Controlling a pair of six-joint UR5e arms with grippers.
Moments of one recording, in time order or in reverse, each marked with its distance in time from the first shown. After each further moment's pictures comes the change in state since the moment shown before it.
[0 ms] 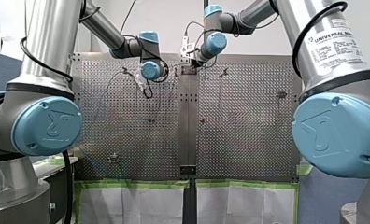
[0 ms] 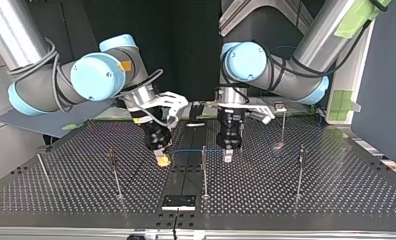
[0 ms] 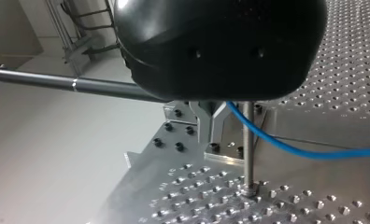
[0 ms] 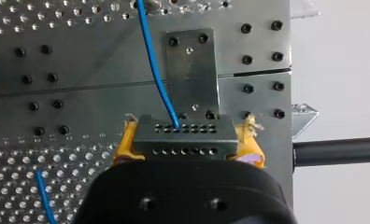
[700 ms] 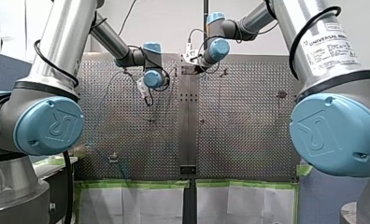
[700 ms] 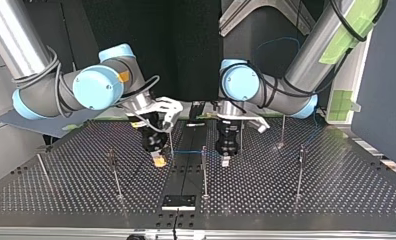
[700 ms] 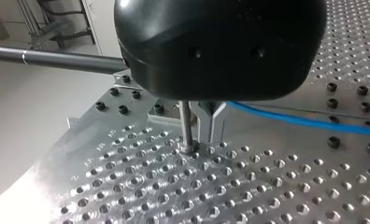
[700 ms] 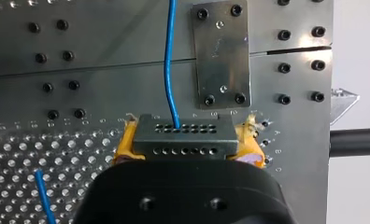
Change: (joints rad) left arm 0.026 -0.109 0.067 -0.028 0.018 0.025; right arm -0.035 0.033 0.000 -0.006 -0.025 -0.003
